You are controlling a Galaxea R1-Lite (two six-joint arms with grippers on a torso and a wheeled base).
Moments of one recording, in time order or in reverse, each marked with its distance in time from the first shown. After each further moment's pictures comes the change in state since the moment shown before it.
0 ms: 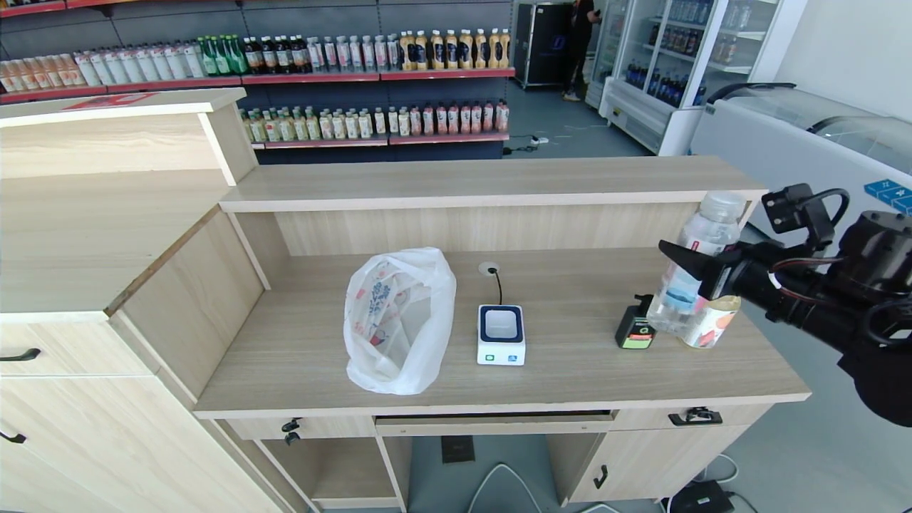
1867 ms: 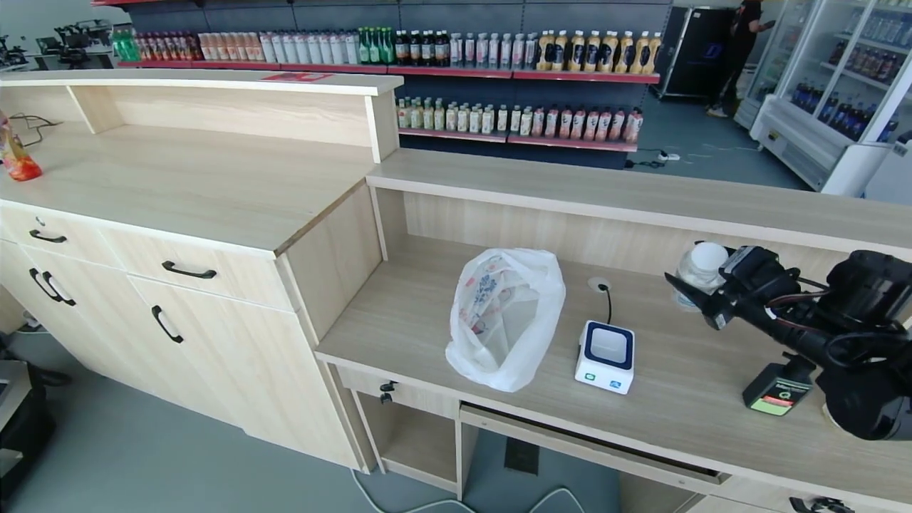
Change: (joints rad) left arm 0.000 0.000 0.000 0.000 0.000 0.000; right arm -0.103 0.206 0.046 -0.316 0.164 -0.692
